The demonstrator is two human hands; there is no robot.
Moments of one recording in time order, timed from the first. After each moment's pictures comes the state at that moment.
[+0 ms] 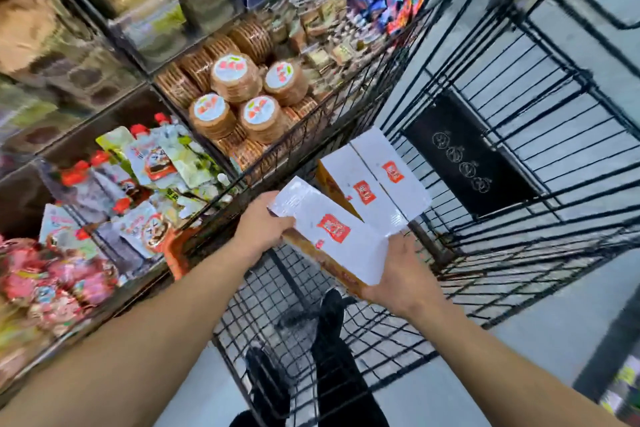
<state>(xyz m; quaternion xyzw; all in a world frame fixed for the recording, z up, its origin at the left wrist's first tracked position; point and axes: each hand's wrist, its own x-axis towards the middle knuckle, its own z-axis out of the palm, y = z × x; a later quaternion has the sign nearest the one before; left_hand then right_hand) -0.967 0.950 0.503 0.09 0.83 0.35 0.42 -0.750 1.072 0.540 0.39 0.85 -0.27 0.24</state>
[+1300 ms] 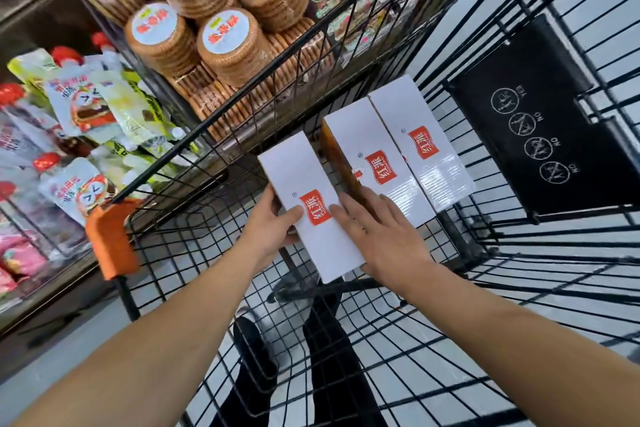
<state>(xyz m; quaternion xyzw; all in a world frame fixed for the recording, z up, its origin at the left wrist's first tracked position) -0.924 0.980 0.388 -0.13 0.68 0.54 0.48 -0.788 1.129 0.419 0.05 0.96 -0.09 0.27</state>
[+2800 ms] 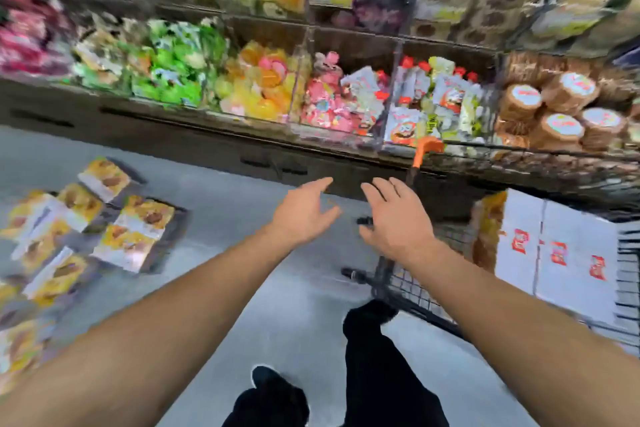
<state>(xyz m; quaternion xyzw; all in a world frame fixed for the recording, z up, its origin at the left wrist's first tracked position) -0.800 0.639 0.602 -0.05 0.93 0.31 0.20 -0.823 0.822 0.572 -0.23 0.95 -0.01 0.19</state>
